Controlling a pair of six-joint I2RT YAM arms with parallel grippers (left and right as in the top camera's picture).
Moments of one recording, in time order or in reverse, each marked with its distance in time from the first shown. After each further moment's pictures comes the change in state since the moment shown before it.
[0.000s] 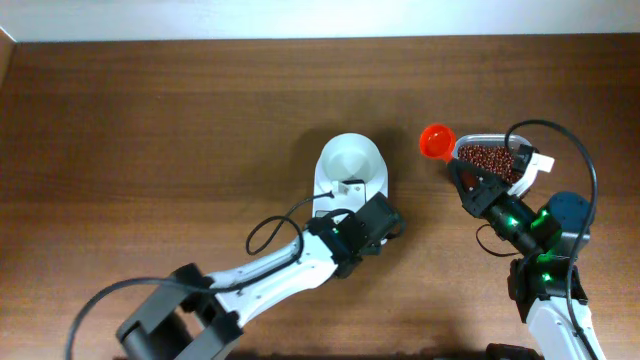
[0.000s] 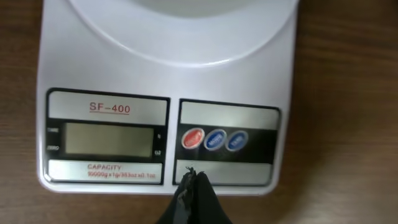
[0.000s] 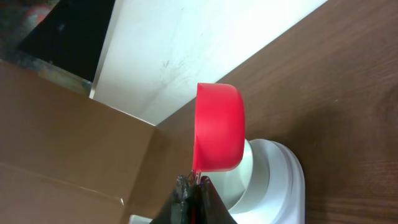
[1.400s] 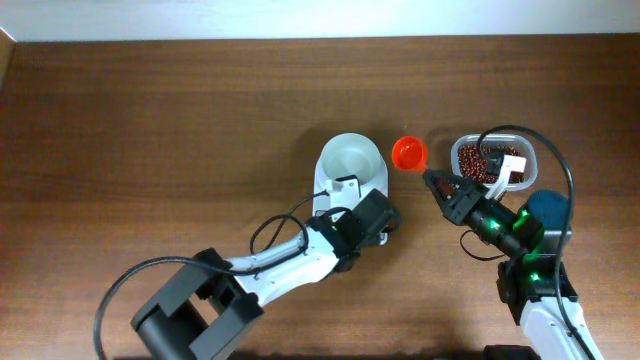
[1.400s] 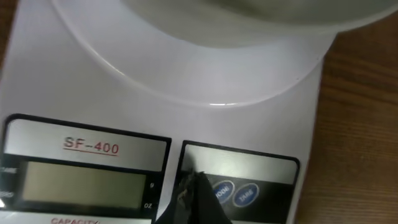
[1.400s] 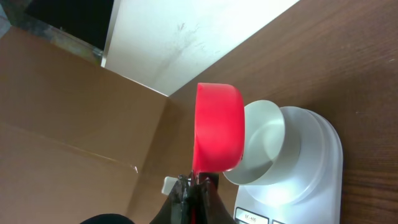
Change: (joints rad) left arm 0.032 0.073 -0.042 0.167 -0.013 -0.071; right arm 0.122 0.000 0.000 -0.036 -0.019 -0.001
